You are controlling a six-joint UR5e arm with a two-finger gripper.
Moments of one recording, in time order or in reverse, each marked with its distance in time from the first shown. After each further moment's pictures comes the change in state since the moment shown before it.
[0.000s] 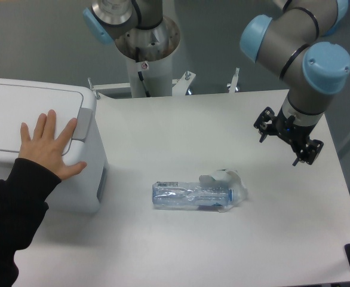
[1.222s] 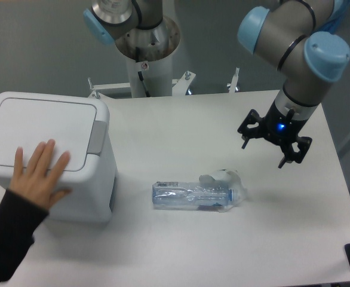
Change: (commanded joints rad) arm 0.041 0.060 -0.049 -0.002 -0.360 -0.337
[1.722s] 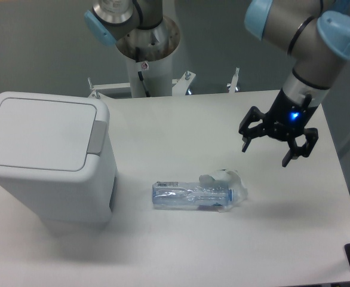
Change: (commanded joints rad) arm 0.008 0.058 0.025 0.009 -0.221 -0.325
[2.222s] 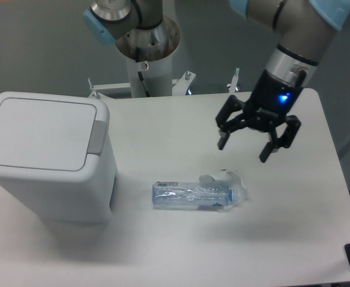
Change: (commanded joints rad) arm -0.067 0.043 -0.057 0.000 -0.050 -0.135
